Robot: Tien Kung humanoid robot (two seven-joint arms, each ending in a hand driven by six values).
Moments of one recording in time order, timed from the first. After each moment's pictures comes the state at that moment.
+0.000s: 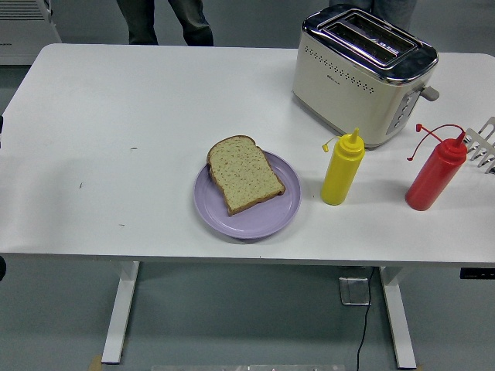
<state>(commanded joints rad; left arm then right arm) -0.08 0.09 -1.90 -1.31 0.22 -0.13 0.03 0.05 -0.40 1.68 1.38 -0.36 -0.08 0.39</state>
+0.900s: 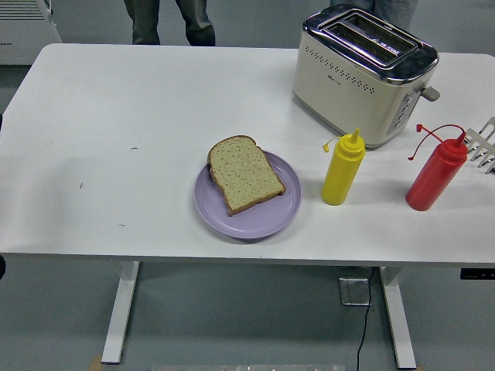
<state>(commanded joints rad) -0.09 0.09 -1.90 -1.31 0.22 -0.13 0.03 -0.16 -0.47 1.67 1.78 -0.56 -0.05 0.34</state>
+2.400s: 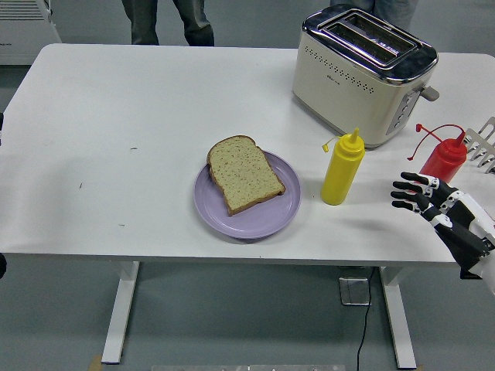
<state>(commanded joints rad) -0.09 0.09 -1.90 -1.31 0.22 -0.13 0.03 -0.26 -0.46 1.36 1.78 -0.96 0.12 0.18</state>
